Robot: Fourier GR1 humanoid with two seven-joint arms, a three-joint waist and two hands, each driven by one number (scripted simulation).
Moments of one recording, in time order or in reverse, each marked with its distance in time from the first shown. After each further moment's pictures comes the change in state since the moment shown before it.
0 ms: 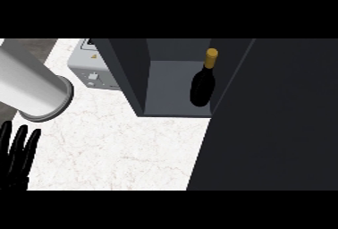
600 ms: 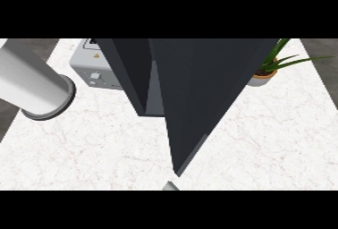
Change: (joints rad) left arm 0.239 0.082 0.302 -0.026 0.136 -0.264 -0.018; right arm -0.330 0.053 0.338 0.110 0.317 -0.350 0.083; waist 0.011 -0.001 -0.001
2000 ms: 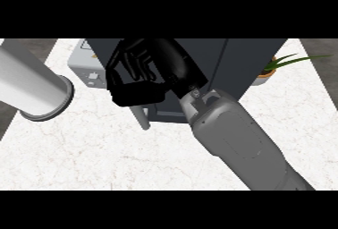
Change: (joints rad) left arm -0.004 -0.061 0.182 -0.002 0.061 -0.201 0.228; right arm -0.771 0.016 -0.437 0.914 -0.147 -0.134 -0.273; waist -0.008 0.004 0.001
